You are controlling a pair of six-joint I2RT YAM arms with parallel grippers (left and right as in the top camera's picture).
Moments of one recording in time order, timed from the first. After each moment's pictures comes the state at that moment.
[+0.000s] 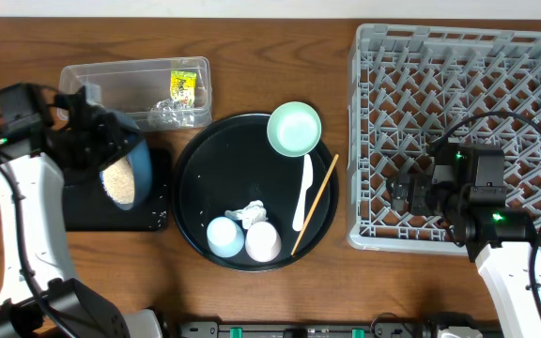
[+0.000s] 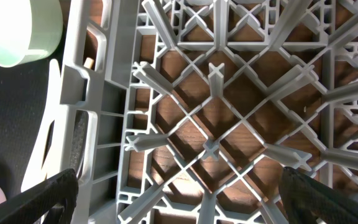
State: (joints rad) left arm 0.44 1.50 1.27 -0.96 0.78 -0.11; right arm 0.01 1.09 0.76 -0.67 -0.18 0.11
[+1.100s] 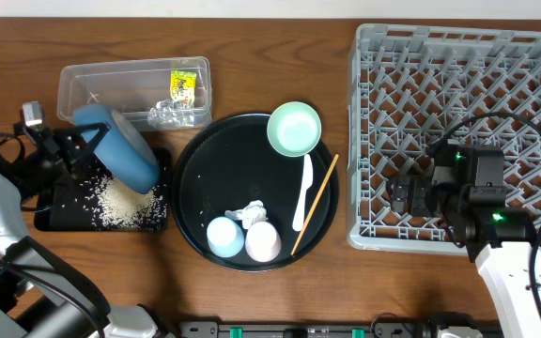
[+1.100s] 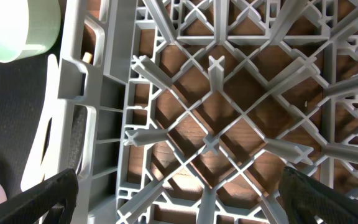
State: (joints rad) left arm 0.73 1.65 1.18 -0.92 1.46 -0.03; right arm 0.01 1.09 0.76 -0.69 -0.18 0.11
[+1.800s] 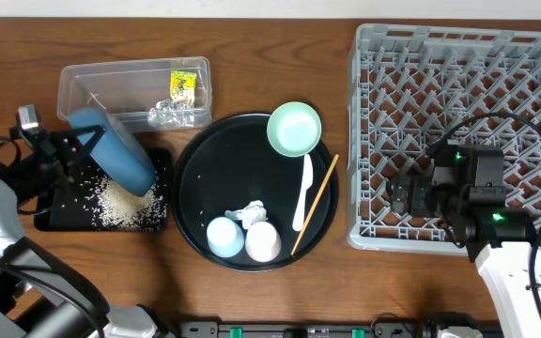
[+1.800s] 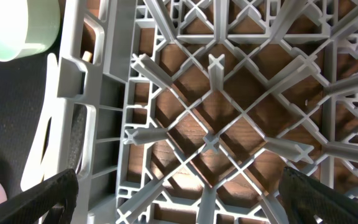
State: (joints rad) left arm 0.75 1.65 1.18 -0.93 1.42 -0.06; right arm 0.01 1.09 0.76 -0.69 -0.18 0.11
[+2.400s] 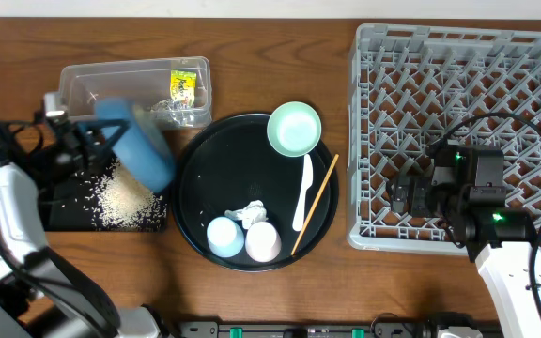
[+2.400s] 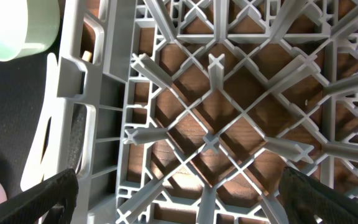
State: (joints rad) left arm 0.60 1.58 1.18 -0.93 1.46 -0.02; right arm 0.01 1.09 0.76 -0.69 -0.18 0.11
